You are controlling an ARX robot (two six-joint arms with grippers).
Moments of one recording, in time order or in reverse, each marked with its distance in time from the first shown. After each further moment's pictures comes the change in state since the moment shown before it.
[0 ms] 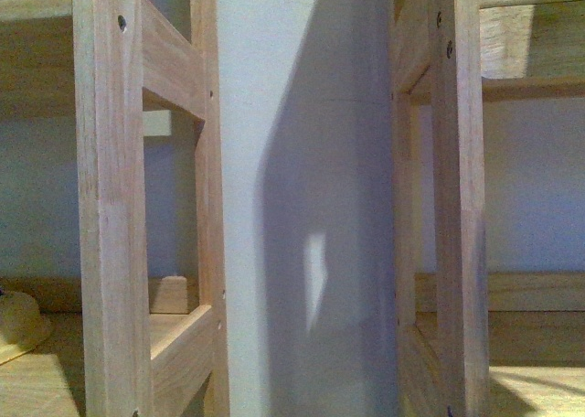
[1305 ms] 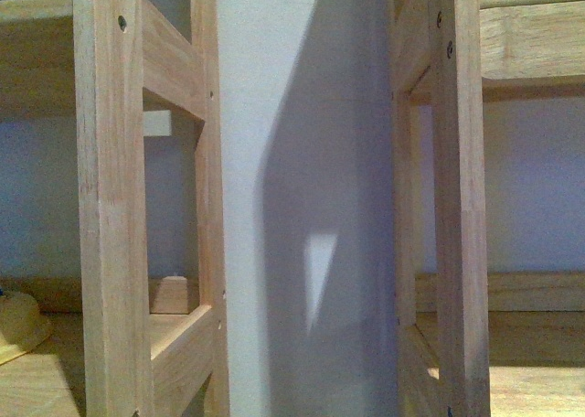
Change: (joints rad) left arm 0.000 0.000 0.000 0.000 0.000 0.000; right arm 0.029 -0.623 -0.532 0.094 0.283 -0.245
